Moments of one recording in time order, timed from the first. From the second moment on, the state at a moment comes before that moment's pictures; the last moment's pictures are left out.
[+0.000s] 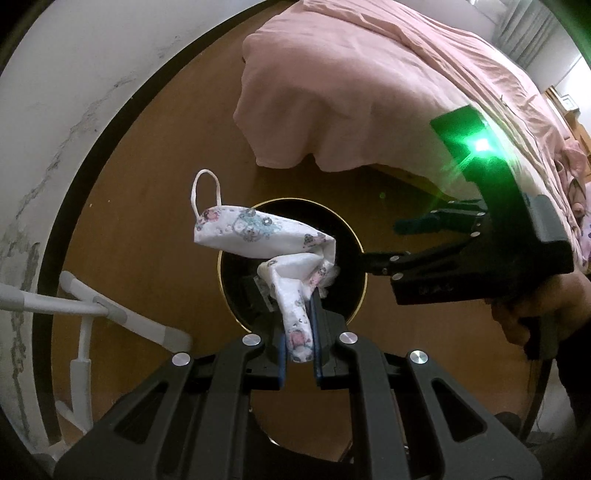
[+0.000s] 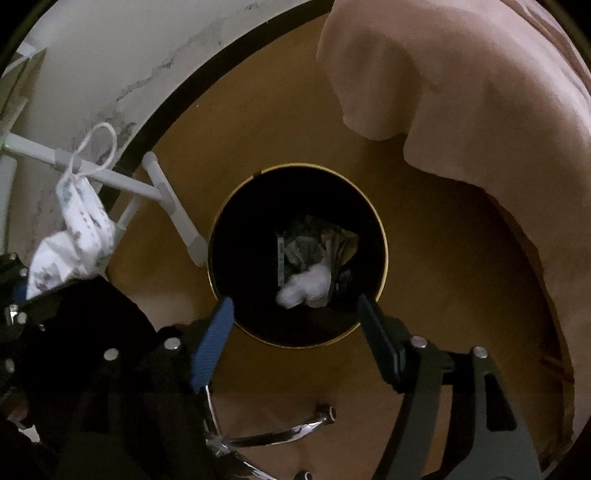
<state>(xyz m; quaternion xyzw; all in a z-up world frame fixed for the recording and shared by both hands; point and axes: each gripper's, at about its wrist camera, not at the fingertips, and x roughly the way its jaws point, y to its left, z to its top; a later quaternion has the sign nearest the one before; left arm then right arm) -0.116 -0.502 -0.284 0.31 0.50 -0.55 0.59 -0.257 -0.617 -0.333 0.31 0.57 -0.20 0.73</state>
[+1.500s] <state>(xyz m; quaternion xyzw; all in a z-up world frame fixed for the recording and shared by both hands) 0.011 -0.184 0.007 0.15 0.30 -0.27 0.90 -0.099 -0.408 -0.008 0.09 0.35 -0.04 0.93</state>
